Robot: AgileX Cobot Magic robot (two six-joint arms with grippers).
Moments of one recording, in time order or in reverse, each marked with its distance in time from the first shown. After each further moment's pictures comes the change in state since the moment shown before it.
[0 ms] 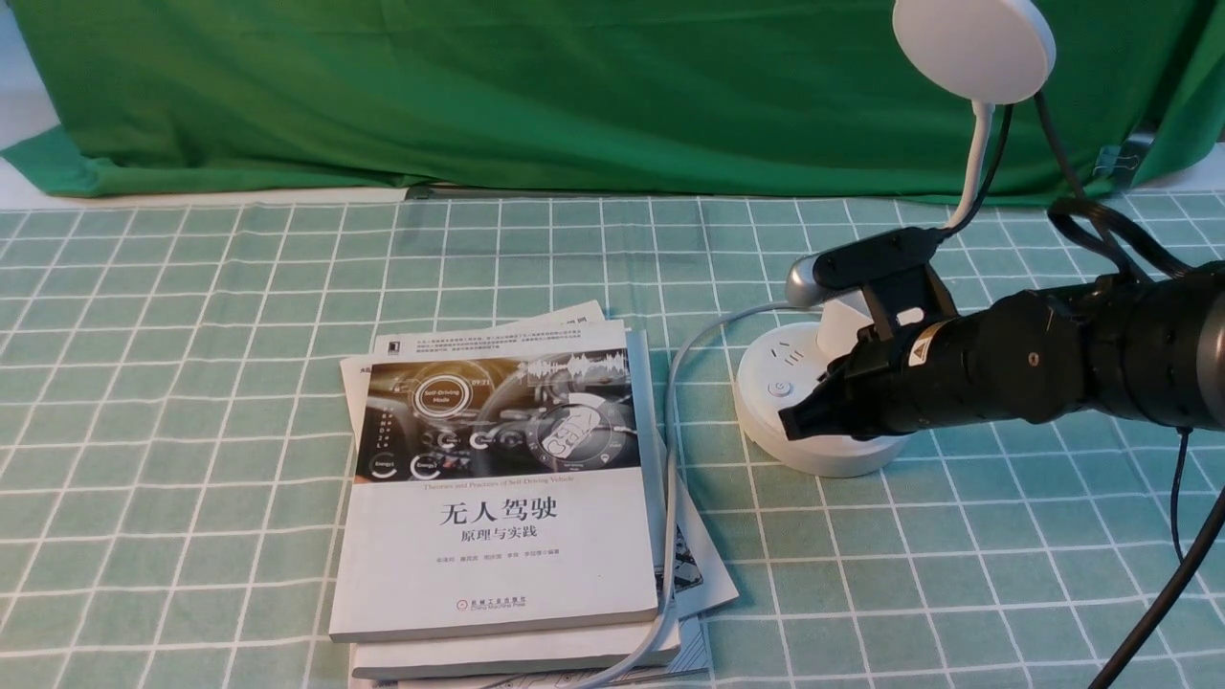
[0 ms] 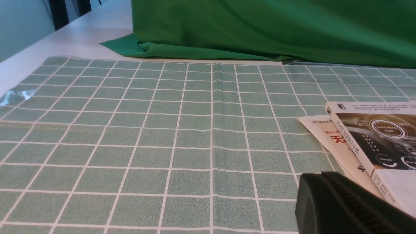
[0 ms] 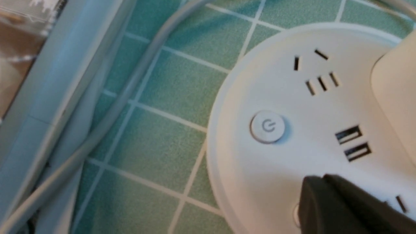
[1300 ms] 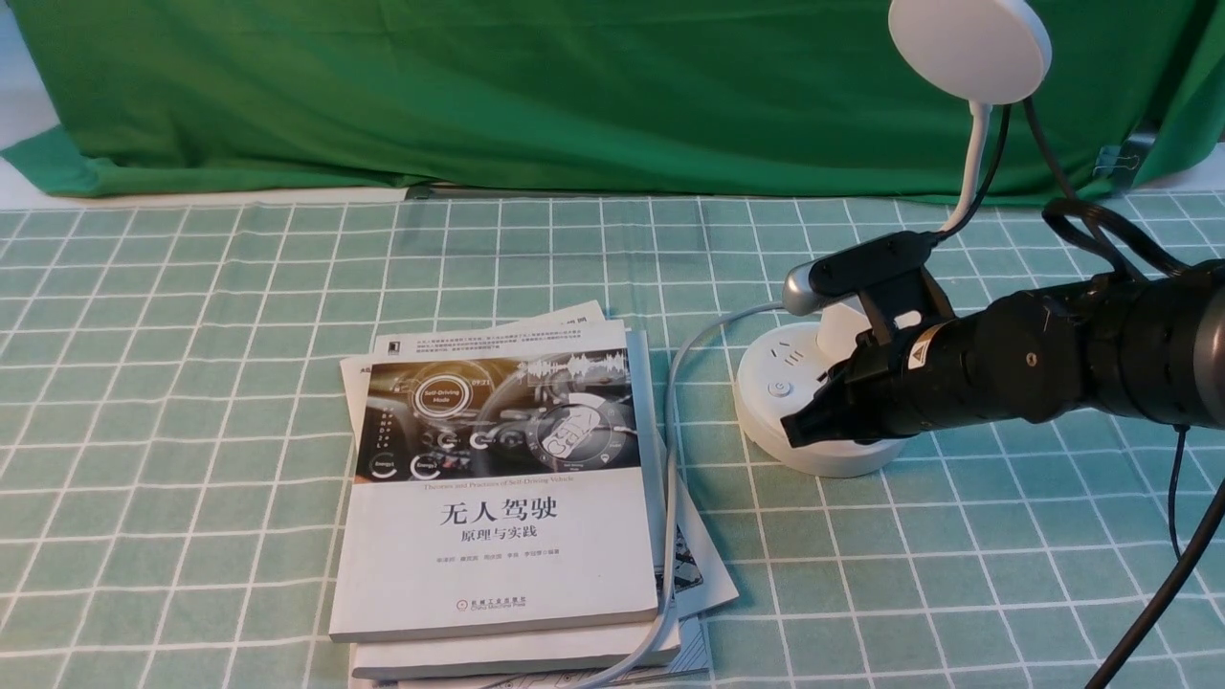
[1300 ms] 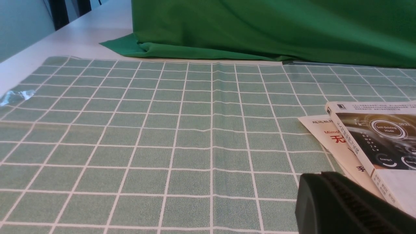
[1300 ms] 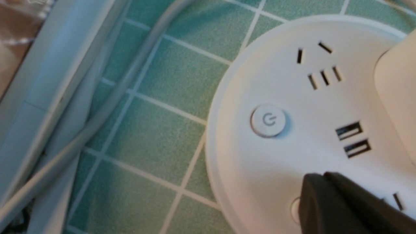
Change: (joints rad) right arm 0.000 -0.001 -0.005 -0.034 0.022 -0.003; left arm 0.000 0.000 0.000 0.000 0.000 0.000
